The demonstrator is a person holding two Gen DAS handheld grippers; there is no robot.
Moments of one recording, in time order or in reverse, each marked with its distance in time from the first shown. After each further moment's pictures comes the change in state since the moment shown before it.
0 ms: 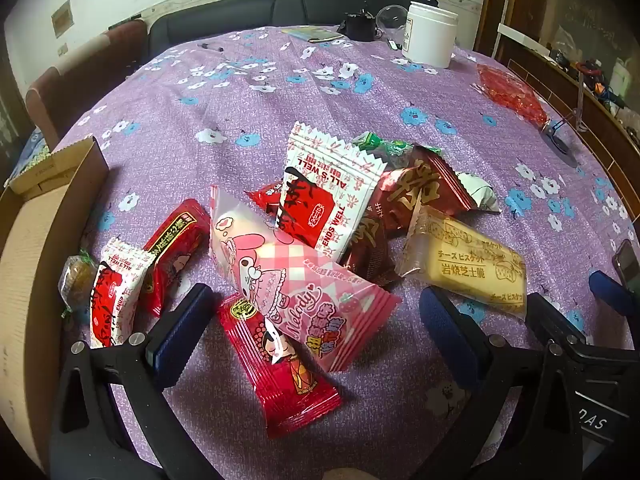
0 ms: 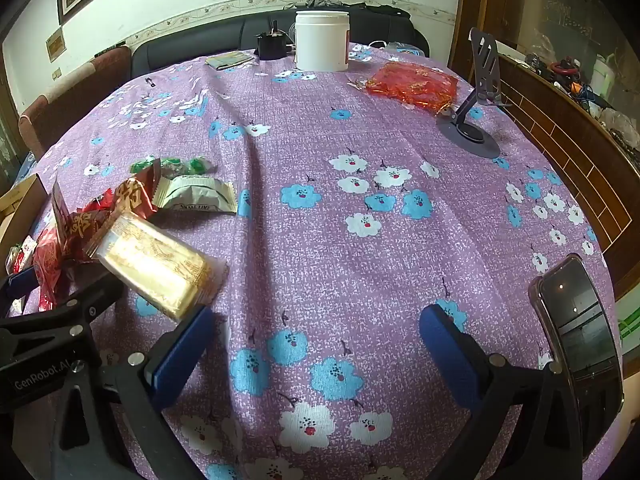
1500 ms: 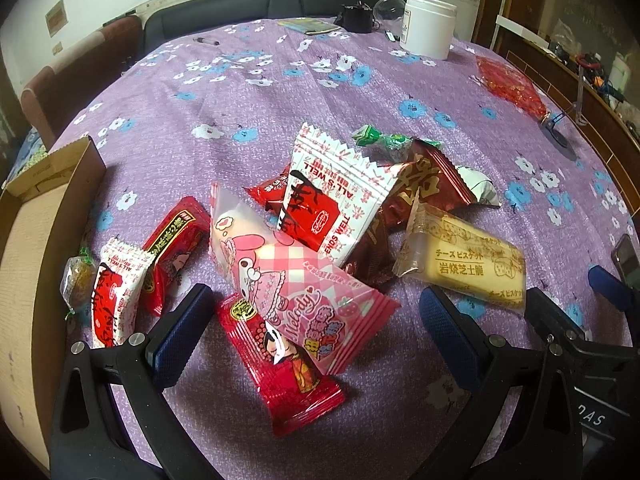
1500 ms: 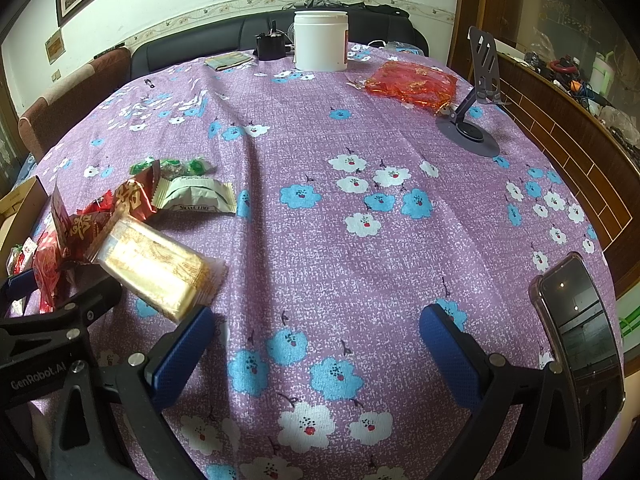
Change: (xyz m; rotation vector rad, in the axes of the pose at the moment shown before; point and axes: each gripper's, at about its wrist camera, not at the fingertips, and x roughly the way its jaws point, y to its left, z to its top) left arm 0.002 -0.002 0.007 0.014 0.035 -0.003; right arm 0.000 -0.001 -0.001 0.006 0.002 0.003
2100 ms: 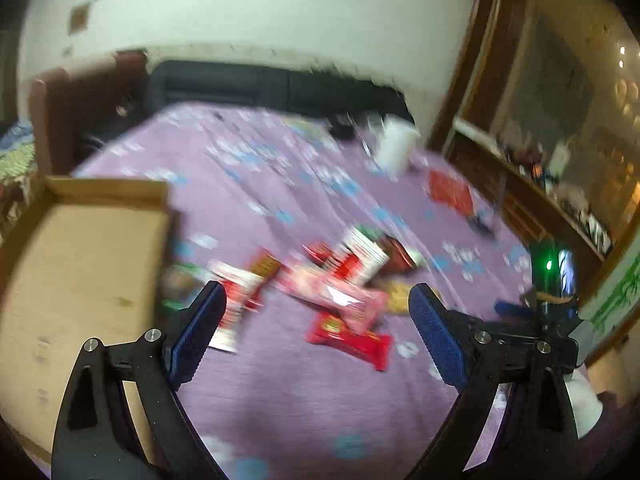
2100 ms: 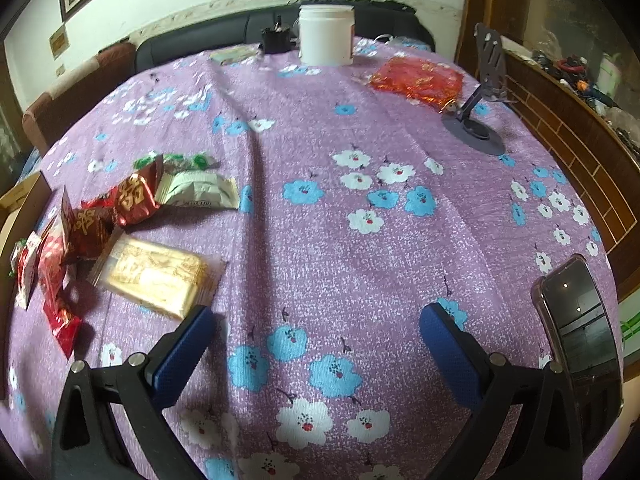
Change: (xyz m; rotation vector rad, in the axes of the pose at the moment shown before) left arm -0.123 0.093 -0.049 -0.129 -0.349 -0.221; right arm 0.001 -0.002 0.002 -0.024 0.040 0.025
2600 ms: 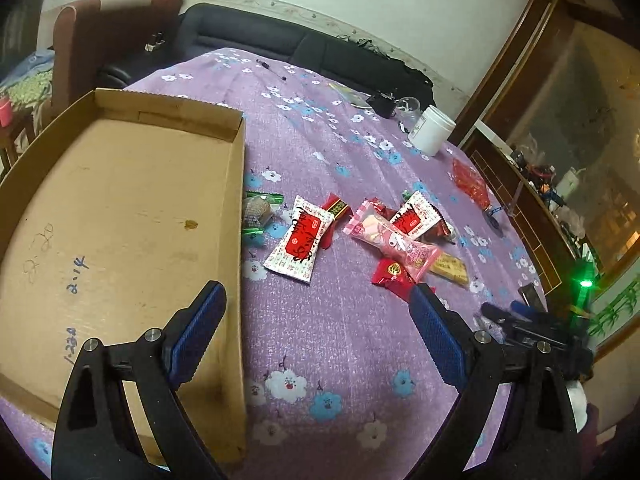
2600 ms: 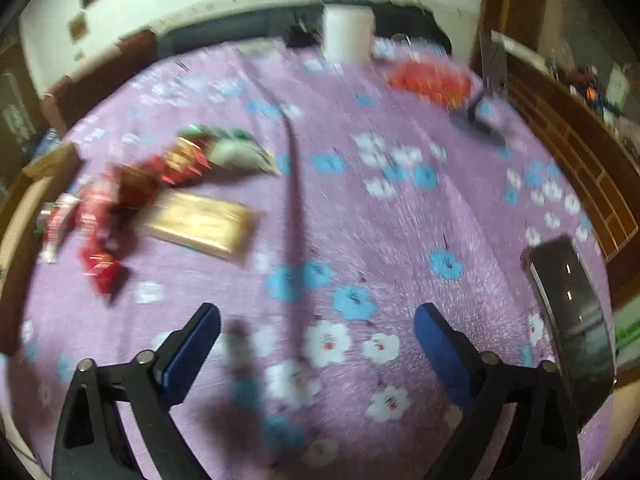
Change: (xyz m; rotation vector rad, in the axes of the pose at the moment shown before) left arm -0.017 0.063 -0.027 -0.176 0.151 -0.035; right arm -0.043 0.013 -0.031 -0.059 -0.044 0.046
